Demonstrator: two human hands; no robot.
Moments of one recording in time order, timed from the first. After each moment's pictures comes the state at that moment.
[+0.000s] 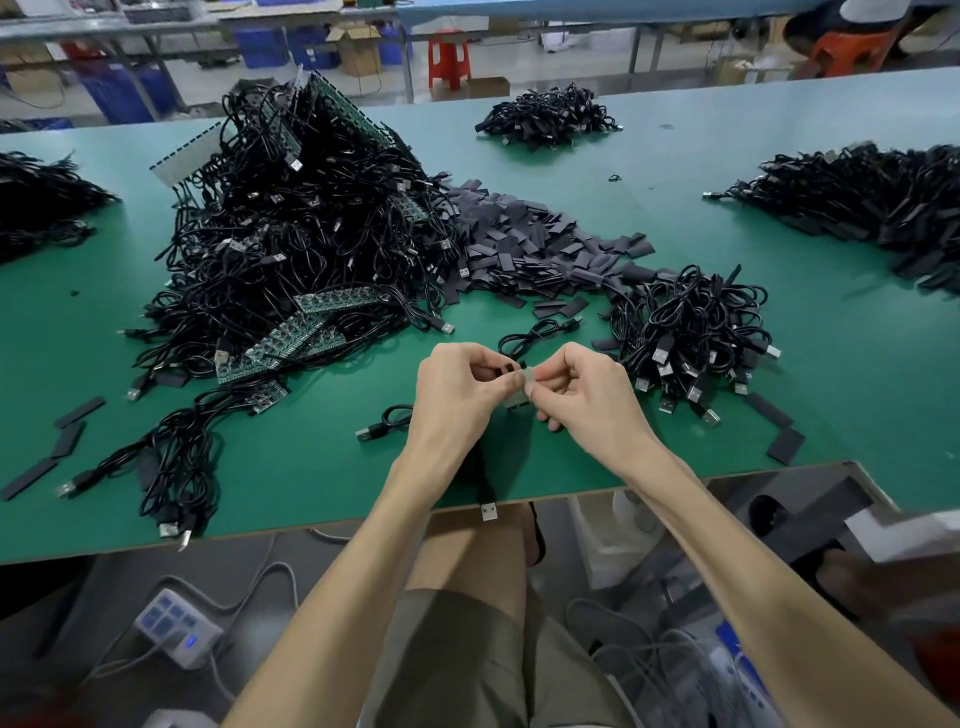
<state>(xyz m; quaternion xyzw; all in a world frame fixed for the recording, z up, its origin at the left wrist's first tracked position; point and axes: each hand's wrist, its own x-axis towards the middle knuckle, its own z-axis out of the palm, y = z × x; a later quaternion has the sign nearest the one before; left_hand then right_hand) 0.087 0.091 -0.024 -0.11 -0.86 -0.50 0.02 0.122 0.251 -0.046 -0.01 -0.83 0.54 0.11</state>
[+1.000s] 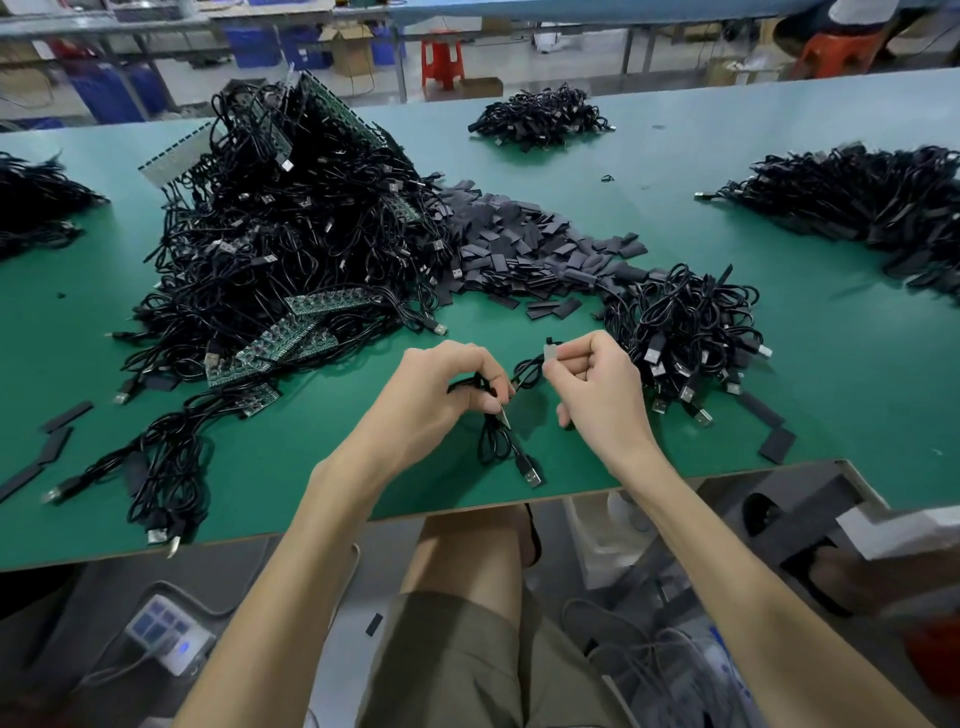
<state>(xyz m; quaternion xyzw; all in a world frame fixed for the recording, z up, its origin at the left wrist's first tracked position) 0.093 0.057 0.001 -0.31 -0.85 -0.43 -0.03 0.120 0.254 -0.045 -0.11 -0.80 0.56 0.18</state>
